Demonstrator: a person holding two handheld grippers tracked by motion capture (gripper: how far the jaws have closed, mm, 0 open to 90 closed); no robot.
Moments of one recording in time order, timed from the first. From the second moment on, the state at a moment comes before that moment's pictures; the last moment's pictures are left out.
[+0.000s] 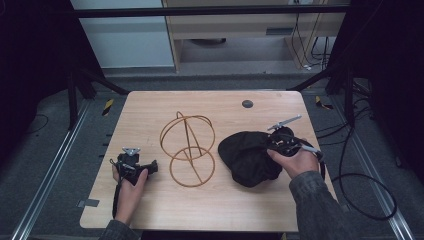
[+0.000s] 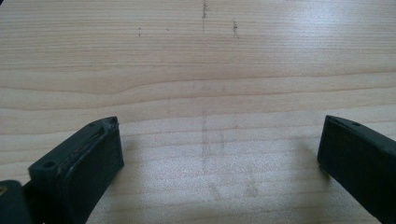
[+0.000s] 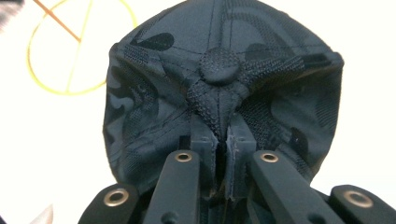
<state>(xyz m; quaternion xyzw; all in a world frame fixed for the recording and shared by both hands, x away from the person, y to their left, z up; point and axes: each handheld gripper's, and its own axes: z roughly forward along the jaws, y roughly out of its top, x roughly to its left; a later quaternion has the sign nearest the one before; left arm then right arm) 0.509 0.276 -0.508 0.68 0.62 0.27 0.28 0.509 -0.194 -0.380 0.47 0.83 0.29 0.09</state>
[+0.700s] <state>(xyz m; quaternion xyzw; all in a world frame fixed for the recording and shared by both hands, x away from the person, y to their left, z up) 0.509 0.276 -0.508 0.68 0.62 0.27 0.28 0.509 -0.213 -0.282 0.49 0.75 0.42 0.12</state>
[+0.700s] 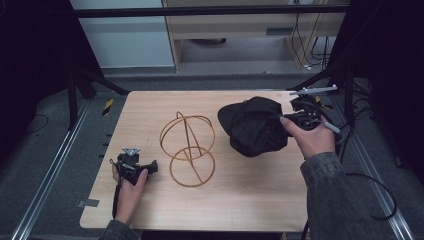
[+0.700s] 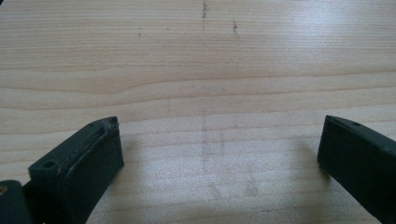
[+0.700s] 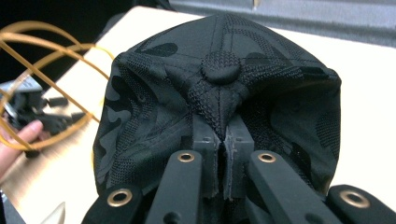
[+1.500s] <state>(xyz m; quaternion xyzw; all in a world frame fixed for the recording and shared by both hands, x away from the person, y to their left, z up) 0.509 0.276 -0.508 0.68 0.62 0.27 0.28 0.518 -0.169 -0.223 0.46 0.73 0.49 0.11</state>
